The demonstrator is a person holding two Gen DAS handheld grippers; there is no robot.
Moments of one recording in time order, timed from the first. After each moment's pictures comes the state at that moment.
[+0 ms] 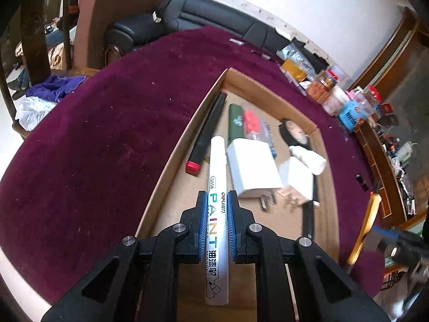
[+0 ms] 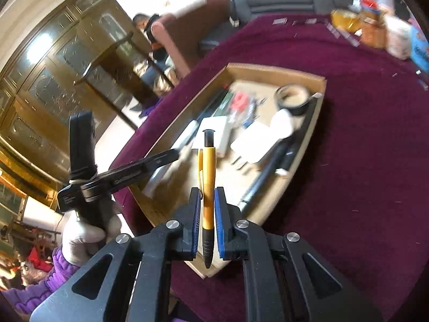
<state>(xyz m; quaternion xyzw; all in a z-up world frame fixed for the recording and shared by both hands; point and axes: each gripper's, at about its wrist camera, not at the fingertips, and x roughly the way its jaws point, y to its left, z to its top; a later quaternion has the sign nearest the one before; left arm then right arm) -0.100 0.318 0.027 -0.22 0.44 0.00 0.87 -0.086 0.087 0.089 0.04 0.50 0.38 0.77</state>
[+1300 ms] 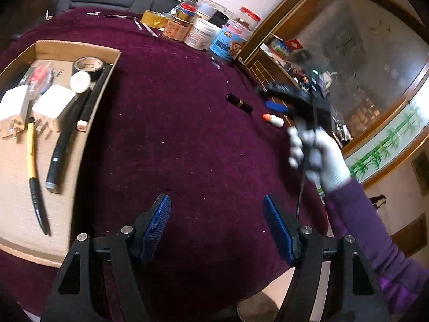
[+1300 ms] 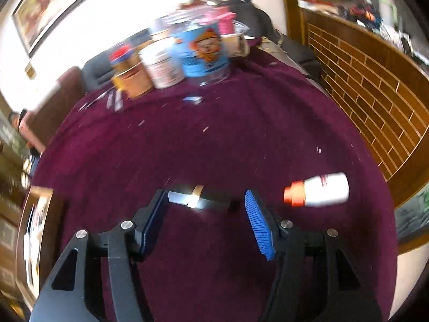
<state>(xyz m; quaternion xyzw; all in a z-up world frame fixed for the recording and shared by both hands) -0.135 0.103 0.067 -0.18 0.45 -0.25 0.84 0.067 -0.235 0.076 0.13 0.43 0.03 0.89</state>
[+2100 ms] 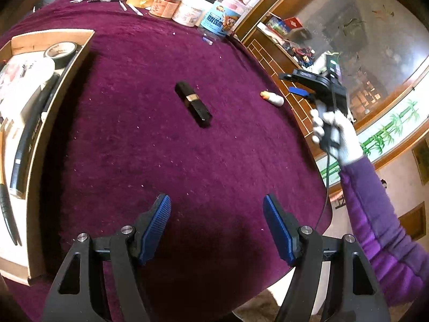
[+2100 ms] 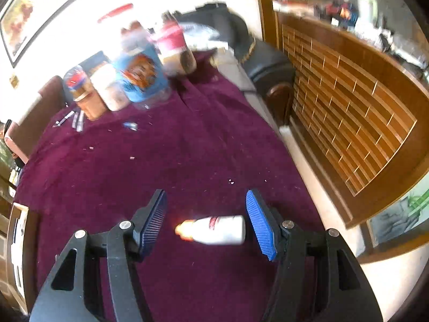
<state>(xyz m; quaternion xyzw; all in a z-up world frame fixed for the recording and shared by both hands) -0.118 0.056 0.047 -0.16 0.50 -0.27 0.81 0.061 -0.325 0.088 0.12 0.44 -0.01 0.89</state>
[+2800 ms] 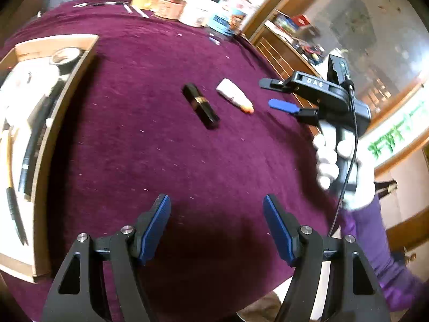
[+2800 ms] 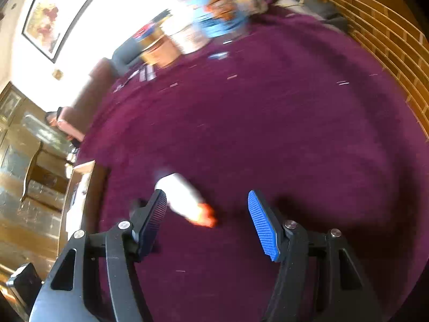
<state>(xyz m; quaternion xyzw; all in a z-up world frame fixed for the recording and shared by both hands) -0.115 0.055 0.053 -0.14 0.50 -0.24 0.82 0.007 -0.219 0.062 0.20 0.48 0.15 0.84</state>
